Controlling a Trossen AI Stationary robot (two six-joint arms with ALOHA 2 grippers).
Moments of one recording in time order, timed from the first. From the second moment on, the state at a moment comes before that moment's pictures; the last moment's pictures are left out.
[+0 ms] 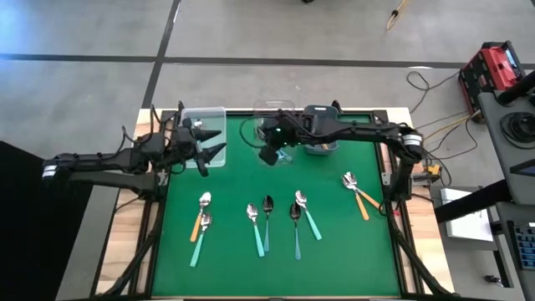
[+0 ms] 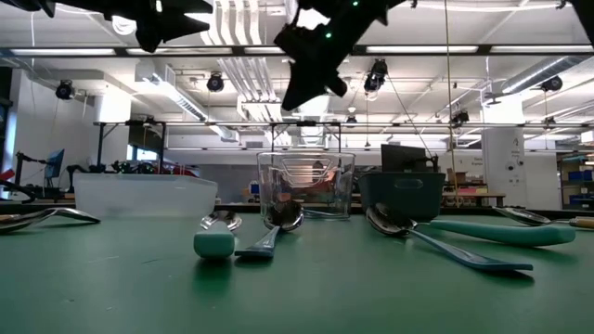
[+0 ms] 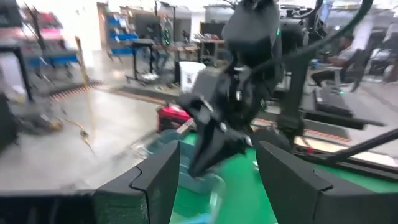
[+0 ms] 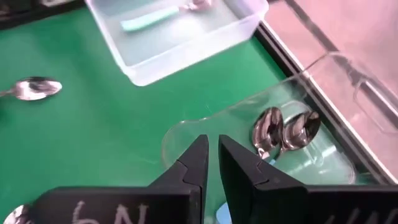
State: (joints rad) left arm 0.09 0.70 0.58 0.13 -0.30 -0.08; right arm -0.23 1.82 1.61 -0.54 0.16 0.14
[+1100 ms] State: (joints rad) left arm -0.12 1.21 0.84 0.09 -0.30 -0.20; right arm -0.20 1.39 1.23 -0.81 0.02 0.28
